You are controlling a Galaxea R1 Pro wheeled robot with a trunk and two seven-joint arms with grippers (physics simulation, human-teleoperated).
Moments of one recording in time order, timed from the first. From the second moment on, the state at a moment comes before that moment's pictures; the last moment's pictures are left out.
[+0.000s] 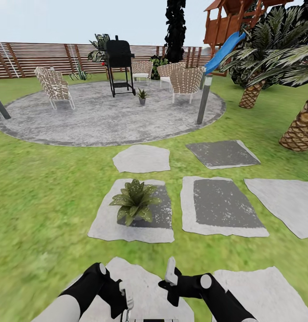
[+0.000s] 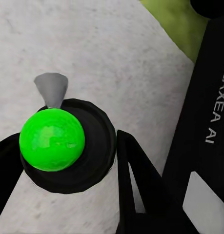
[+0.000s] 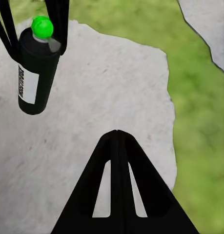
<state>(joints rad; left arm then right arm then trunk) -0.59 -0.06 -0.03 -0.46 -0.96 0.13 -1.06 -0.45 0.03 0.26 -0.69 0.53 -0.18 0.79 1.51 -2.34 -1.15</state>
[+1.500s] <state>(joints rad) -0.61 -0.12 -0.03 -0.46 -0.86 0.05 -1.04 -0.45 0.10 0.26 -0.69 0.54 -0.18 0.79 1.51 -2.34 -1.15</state>
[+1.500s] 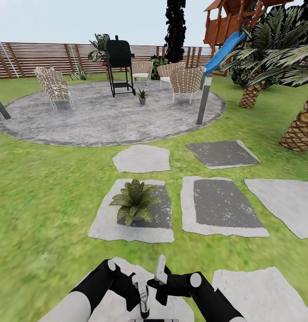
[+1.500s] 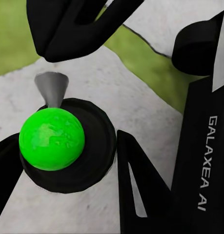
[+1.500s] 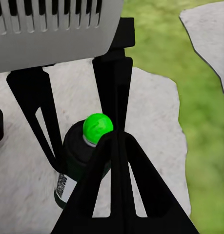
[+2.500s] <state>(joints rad) -0.61 -0.12 -0.03 -0.46 -0.85 0.00 -1.05 -0.45 0.10 0.26 -0.69 0.54 -0.18 0.79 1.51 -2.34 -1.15</state>
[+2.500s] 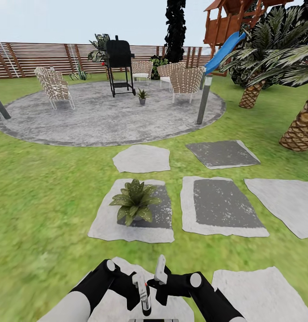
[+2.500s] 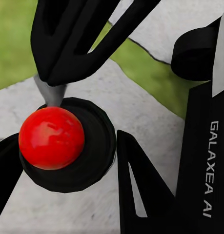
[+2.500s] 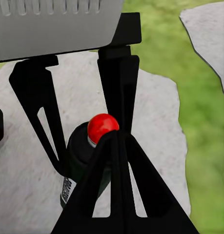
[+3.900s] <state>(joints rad) -0.49 0.14 0.18 -0.08 -0.48 -0.28 -0.45 -0.44 -0.03 -0.11 -0.13 0.52 -0.63 0.18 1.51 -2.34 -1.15</state>
